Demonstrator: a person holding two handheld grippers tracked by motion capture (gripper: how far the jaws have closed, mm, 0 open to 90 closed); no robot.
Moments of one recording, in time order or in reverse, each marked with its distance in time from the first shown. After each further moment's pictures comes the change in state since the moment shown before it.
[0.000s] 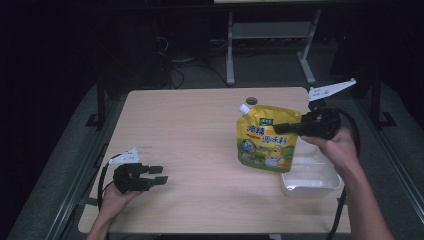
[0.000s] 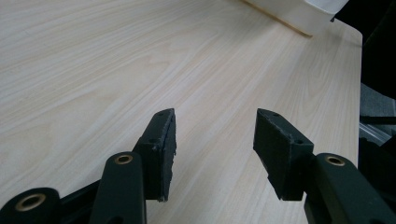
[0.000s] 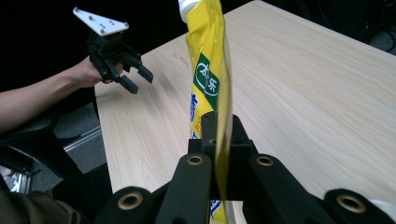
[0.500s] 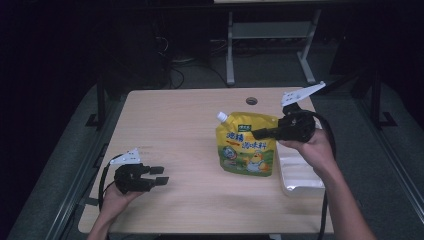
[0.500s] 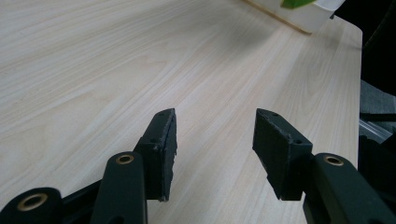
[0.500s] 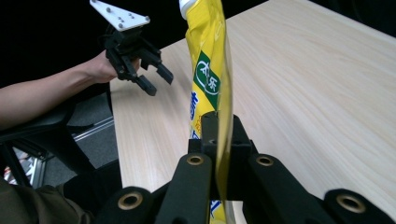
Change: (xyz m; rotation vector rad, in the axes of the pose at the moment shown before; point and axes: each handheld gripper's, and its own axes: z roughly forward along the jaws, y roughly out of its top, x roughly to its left) left arm -0.002 0.001 0.002 0.003 0.001 0.011; right arm 0.020 0.015 0.044 0.041 0.067 -0.047
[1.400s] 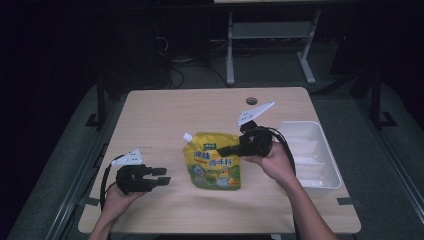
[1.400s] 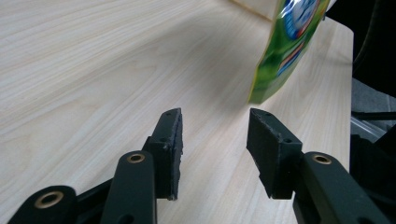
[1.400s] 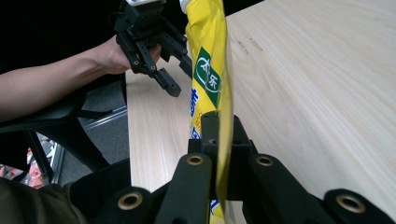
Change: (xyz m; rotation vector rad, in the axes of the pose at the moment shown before) left arm -0.005 0.002 0.003 -0.002 -0.016 0.010; right arm 0.023 0.000 0.094 0.063 0.104 -0.035
